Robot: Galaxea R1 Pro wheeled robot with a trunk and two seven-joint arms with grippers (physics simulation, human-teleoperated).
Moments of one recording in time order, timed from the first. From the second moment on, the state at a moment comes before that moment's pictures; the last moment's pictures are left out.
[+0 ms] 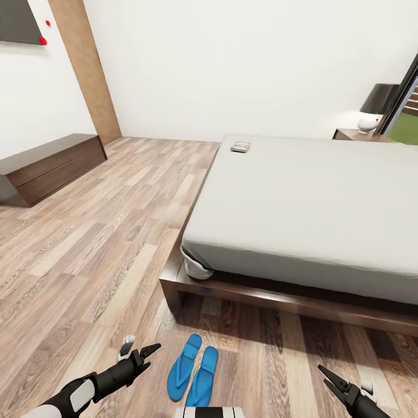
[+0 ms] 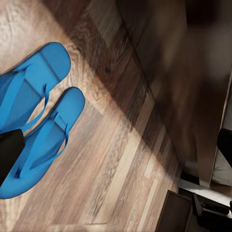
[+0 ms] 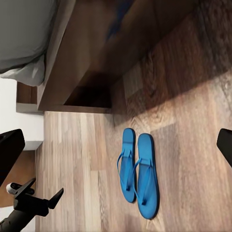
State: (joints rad) left arm -0.59 0.16 0.05 -0.11 0.62 0.38 -0.89; right arm -0.38 -0.46 0.77 -0.17 -1.65 0.15 1.23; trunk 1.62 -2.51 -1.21
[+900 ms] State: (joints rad) left arm -0.59 0.17 0.05 -0.11 0.62 0.38 -0.89; right arm -0.38 -0.45 0.77 -0.17 -1.65 0.15 1.23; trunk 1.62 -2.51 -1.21
